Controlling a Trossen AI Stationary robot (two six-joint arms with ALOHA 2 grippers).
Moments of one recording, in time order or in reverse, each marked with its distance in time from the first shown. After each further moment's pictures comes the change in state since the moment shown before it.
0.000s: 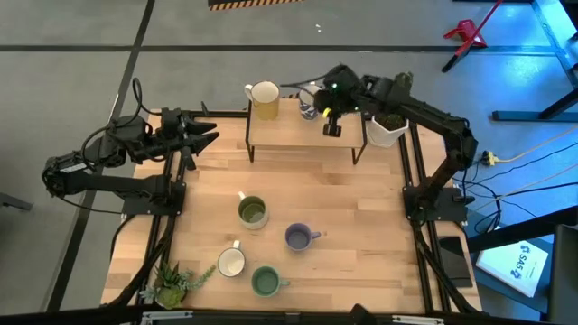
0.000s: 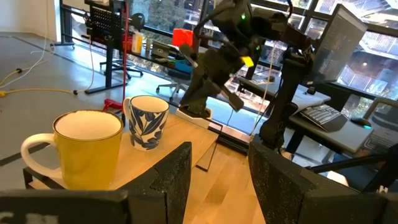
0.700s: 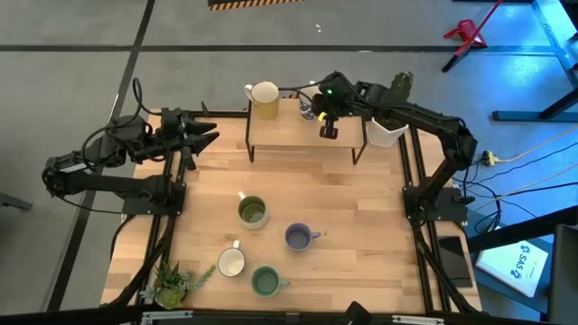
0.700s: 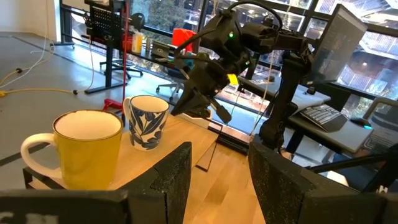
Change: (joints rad) left arm 0.000 0.000 0.000 0.000 0.000 0.000; right arm -0.002 0.002 -0.128 0.117 0.047 0.025
